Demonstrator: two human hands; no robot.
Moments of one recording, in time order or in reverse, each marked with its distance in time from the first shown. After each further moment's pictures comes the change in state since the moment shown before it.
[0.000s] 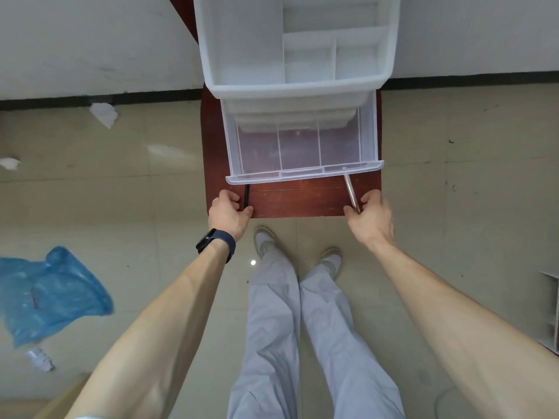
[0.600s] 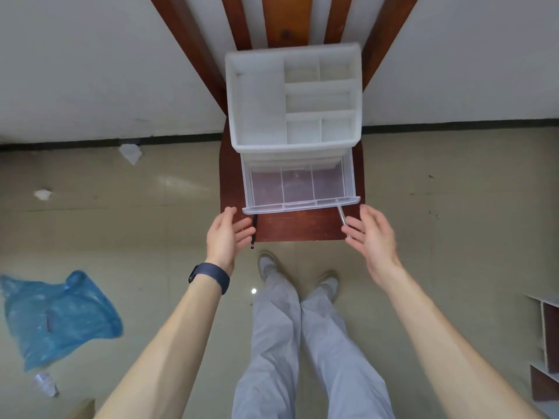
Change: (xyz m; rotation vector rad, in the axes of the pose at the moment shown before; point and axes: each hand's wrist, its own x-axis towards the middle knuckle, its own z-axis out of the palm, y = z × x) left_hand -0.074 0.053 -0.087 -0.974 -0.141 -0.277; right_hand -0.073 -0.059 -0.089 0.971 -0.135 0.180
